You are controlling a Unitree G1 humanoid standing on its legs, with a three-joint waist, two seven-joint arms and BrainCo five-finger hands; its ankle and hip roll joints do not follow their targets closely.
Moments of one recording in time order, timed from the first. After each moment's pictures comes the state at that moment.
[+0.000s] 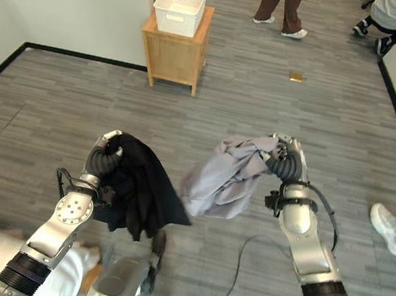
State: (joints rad) left arm -0.05 0.36 -0.25 -0.02 -0.06 -0.07 0.31; right arm -0.09 -0.54 0.09 -0.06 -0.13 -0.09 -0.28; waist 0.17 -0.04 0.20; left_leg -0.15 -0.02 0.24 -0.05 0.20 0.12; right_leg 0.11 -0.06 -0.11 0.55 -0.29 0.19
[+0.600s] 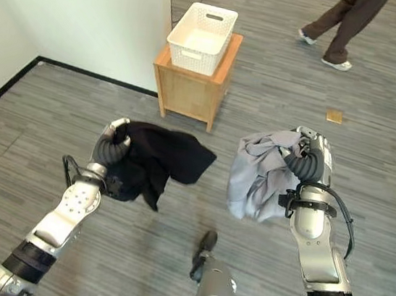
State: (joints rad) left arm -0.12 0.36 -0.30 -0.04 -0.02 -0.04 0.32; right arm -0.04 -0.57 -0.06 -0.12 -0.25 -0.05 -0.33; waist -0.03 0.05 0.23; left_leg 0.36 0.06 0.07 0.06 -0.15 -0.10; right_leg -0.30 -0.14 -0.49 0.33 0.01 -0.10
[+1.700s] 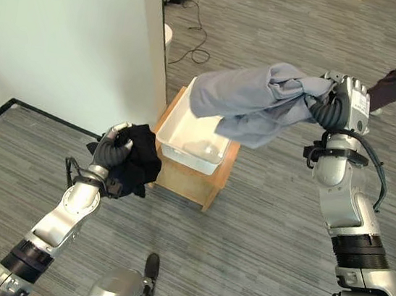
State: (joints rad) left arm -0.18 0.40 -0.33 -0.03 -0.10 -0.06 0.34; right arm -0.44 -0.81 0.04 0.07 -0.35 0.04 -0.41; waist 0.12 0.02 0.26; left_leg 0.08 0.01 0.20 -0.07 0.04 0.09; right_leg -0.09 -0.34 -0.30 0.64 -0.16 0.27
